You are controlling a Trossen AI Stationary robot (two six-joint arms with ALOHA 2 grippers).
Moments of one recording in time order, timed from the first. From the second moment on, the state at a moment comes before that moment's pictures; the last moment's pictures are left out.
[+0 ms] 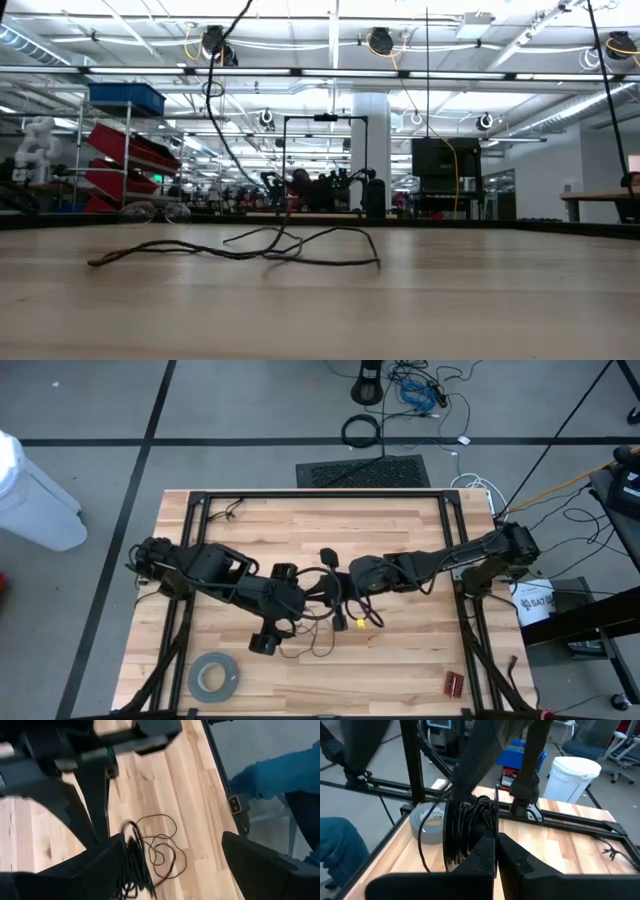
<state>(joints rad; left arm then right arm) -0.39 1.85 2.36 -1.45 -0.07 -0.14 0.22 1.60 1.35 -0.03 0.10 -0.07</state>
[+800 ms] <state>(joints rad) -0.40 1.75 2.36 -1.45 -0.28 -0.25 0.18 1.63 1.35 0.04 0.02 -0.12</state>
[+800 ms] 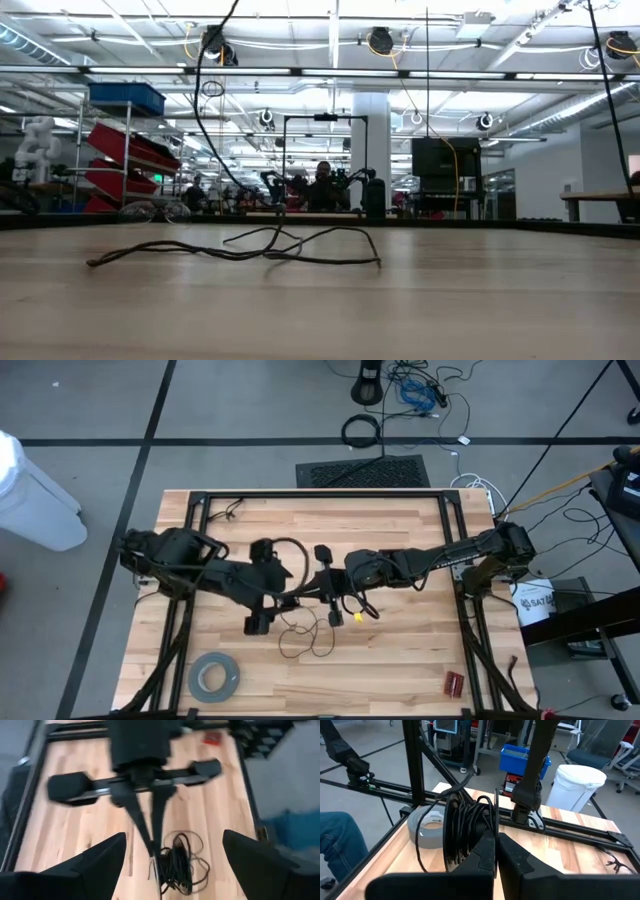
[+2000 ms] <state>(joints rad) -0.91 2.33 2.35 -1.27 -1.48 -1.40 0.27 1.40 1.35 -0.22 0.24 -0.07</state>
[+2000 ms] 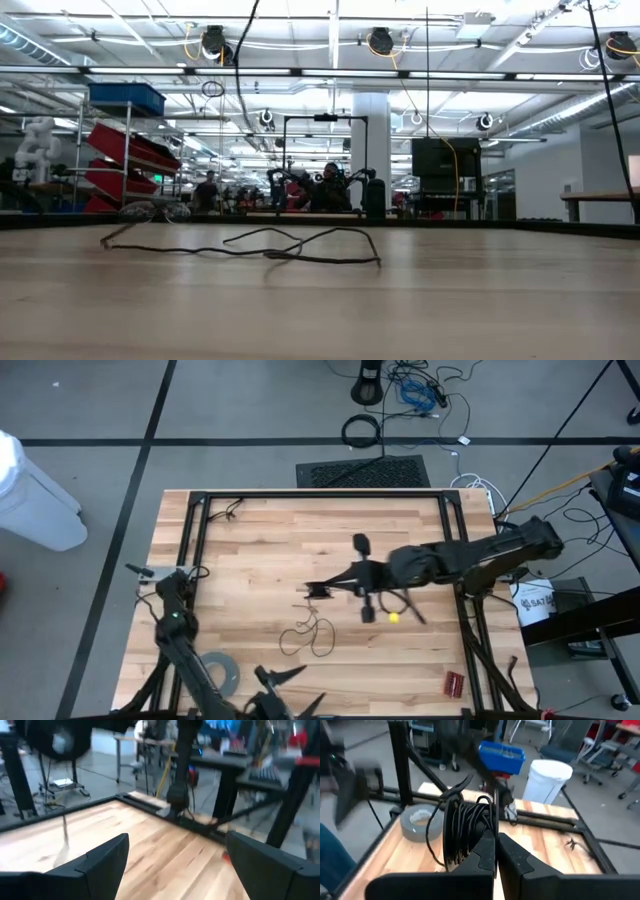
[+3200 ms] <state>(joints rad) -0.75 2.25 2.35 -0.55 -1.08 -0.47 0.37 1.17 1.35 -0.33 0.32 -0.14</state>
